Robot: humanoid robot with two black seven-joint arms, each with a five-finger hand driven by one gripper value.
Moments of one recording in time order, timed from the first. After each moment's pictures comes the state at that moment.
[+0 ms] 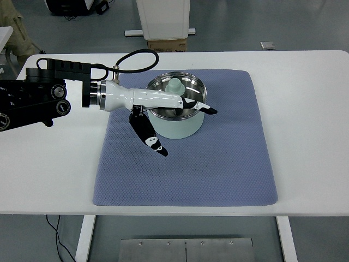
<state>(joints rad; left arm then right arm) -1.49 0.55 0.27 -1.32 0.88 -0.20 -0.61 0.04 0.00 0.56 0.09 -0.45 -0.02 0.05</state>
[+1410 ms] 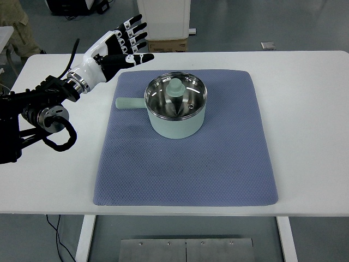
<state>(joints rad) -1.23 0.48 0.17 -1.05 -0.28 -0.12 -0.61 0.04 0.00 0.56 0.09 -0.45 -0.02 0.05</state>
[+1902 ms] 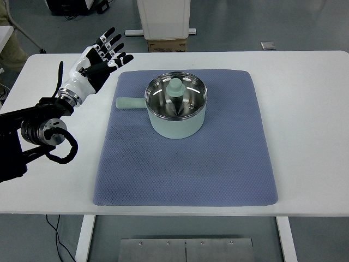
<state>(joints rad) -1.07 0.48 0.01 -1.02 -0.36 -0.09 -0.61 0.04 0.00 0.56 0.09 -0.45 -0.02 0.05</state>
